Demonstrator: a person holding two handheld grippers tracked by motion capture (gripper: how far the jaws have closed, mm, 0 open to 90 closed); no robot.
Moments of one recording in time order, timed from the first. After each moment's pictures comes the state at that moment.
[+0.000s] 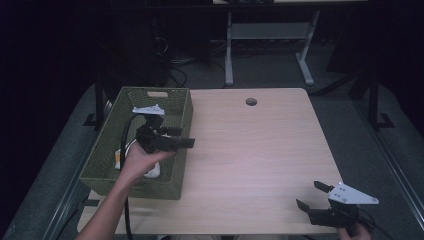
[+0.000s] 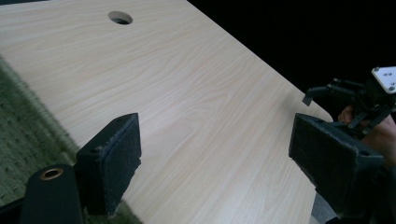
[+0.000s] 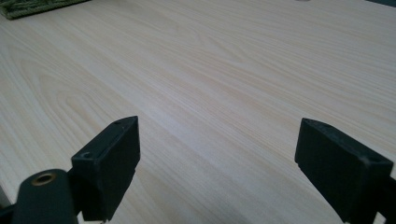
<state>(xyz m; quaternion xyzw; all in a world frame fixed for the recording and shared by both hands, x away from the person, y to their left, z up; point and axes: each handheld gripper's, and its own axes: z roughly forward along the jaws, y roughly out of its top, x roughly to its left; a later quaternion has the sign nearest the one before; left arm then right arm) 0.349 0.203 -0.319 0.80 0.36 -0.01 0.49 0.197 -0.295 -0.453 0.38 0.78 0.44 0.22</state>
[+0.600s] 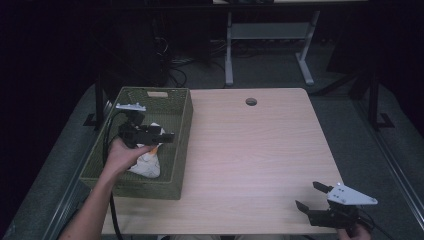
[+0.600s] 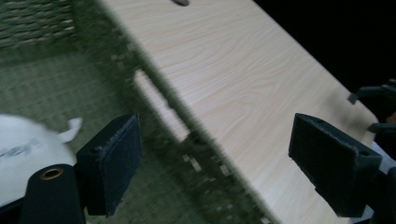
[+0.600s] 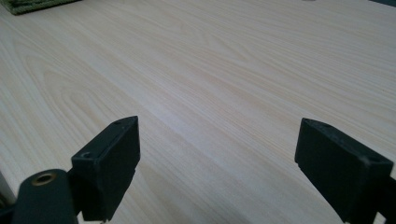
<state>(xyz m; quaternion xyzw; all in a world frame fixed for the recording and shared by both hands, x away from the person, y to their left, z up) 0.371 0.256 -0.332 0.79 0.42 0.01 0.44 0.196 -0.294 -0.453 0.38 0.79 0.44 0.22</state>
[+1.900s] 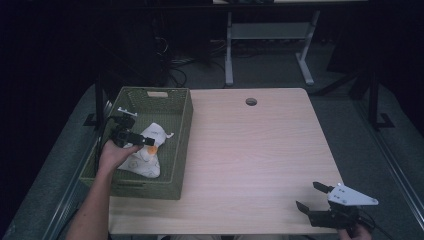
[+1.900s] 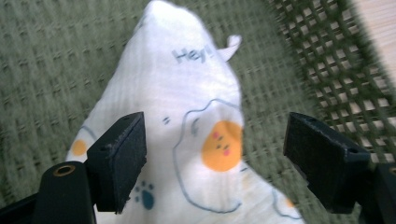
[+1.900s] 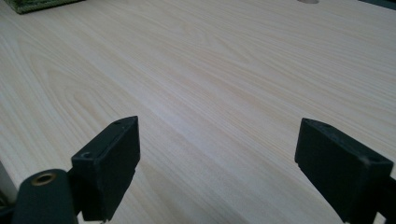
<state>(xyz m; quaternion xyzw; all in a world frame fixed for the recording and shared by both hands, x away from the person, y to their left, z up) 0.413 0.304 -0.392 0.79 0.55 0.07 0.26 0.195 -0.294 -0.452 0.37 0.79 0.44 0.22</state>
